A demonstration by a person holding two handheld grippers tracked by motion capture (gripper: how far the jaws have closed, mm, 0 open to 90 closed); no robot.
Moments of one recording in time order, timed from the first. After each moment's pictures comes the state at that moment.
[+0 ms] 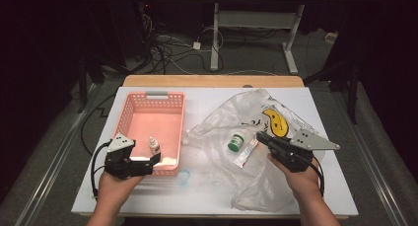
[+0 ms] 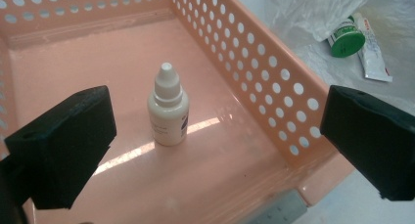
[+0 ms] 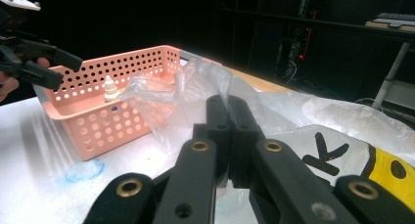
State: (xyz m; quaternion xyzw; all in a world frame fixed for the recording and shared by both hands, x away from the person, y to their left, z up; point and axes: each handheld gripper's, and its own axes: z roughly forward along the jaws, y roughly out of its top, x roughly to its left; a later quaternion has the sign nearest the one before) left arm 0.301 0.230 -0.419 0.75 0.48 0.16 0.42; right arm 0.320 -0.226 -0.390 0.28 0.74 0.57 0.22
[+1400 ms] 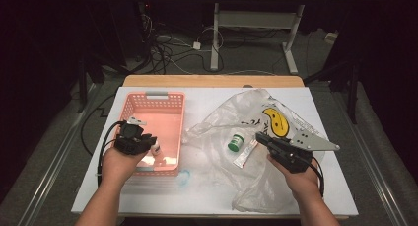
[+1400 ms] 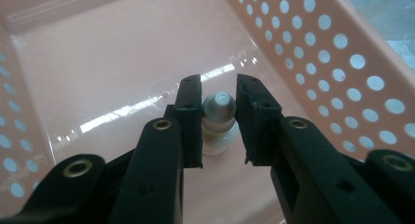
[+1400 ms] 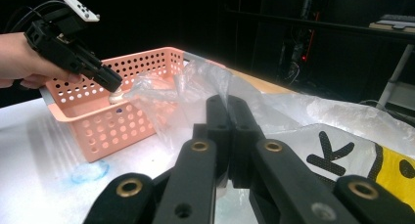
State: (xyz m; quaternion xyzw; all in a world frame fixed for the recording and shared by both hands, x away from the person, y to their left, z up) left arm 0.362 0.221 -0.417 0.80 0.50 0.13 0.29; right arm 0.318 -0.224 -0.389 0.27 0.74 0.57 0.22
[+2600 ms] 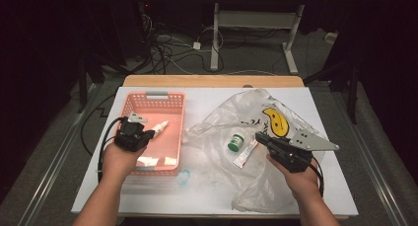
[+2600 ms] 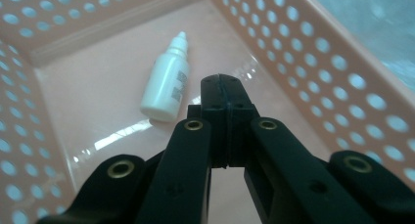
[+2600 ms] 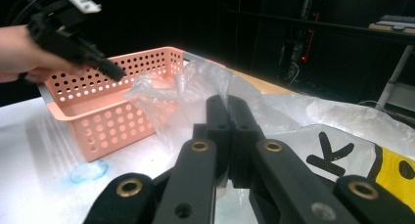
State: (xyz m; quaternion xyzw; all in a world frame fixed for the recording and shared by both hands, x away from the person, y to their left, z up) left arm 0.380 0.220 -0.408 0.82 0.48 0.16 0.29; right arm 0.319 -0.224 -0.389 0.27 0.74 0.57 0.22
